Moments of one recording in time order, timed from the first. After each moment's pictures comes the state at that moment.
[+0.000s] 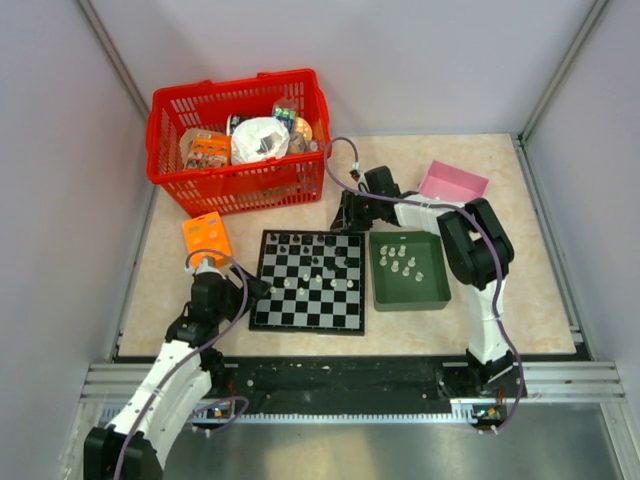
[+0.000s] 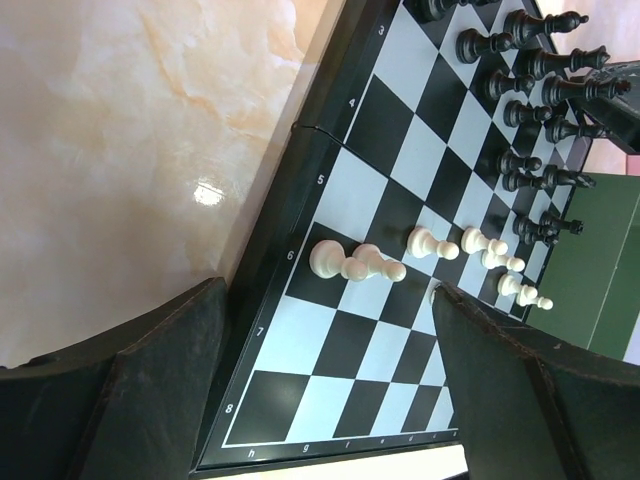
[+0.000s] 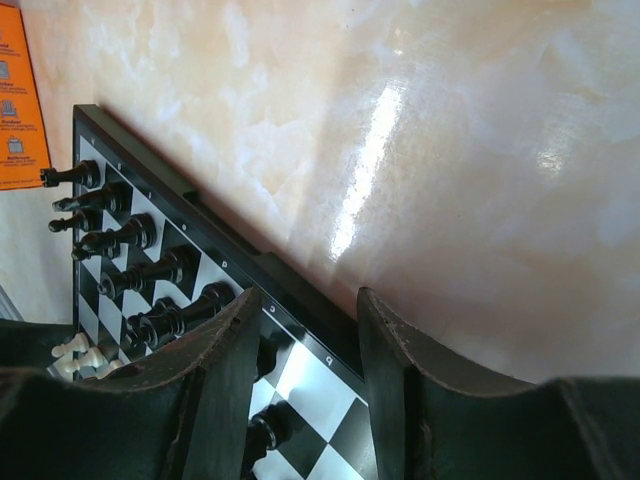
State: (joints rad) left arm -0.20 0.60 0.18 -0.24 0.12 -0.93; right arm 0.49 2.11 1.39 -0.08 -0.46 0.49
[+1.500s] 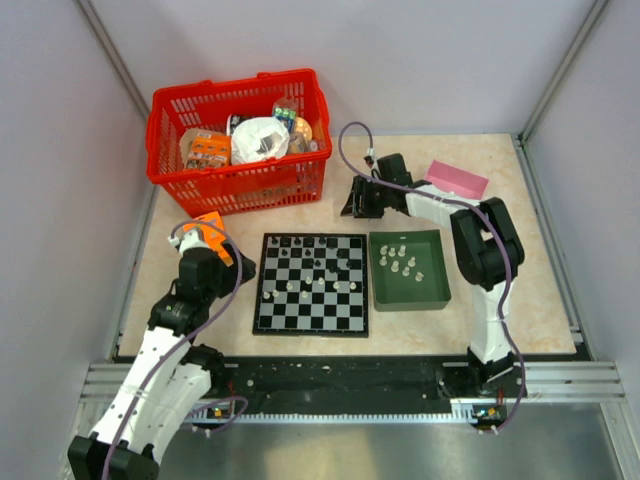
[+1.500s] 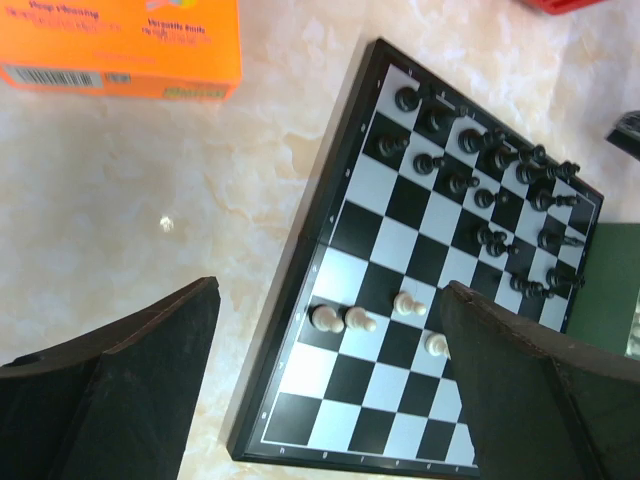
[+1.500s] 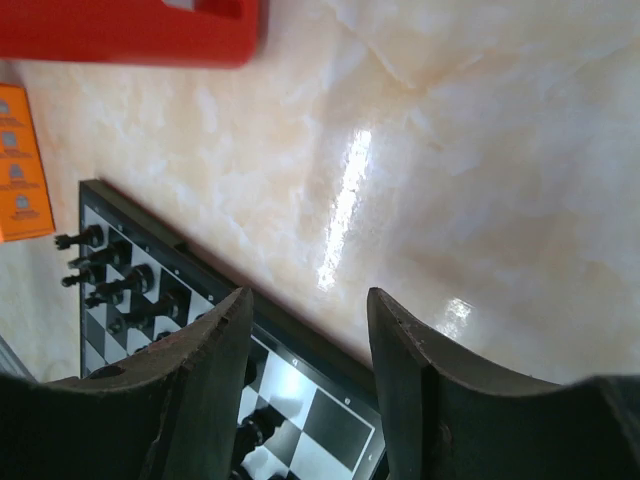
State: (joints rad) left arm -0.23 0.61 0.49 -0.52 -0.10 -0.75; right arm 0.43 2.09 1.44 -0.15 -0.41 0.49
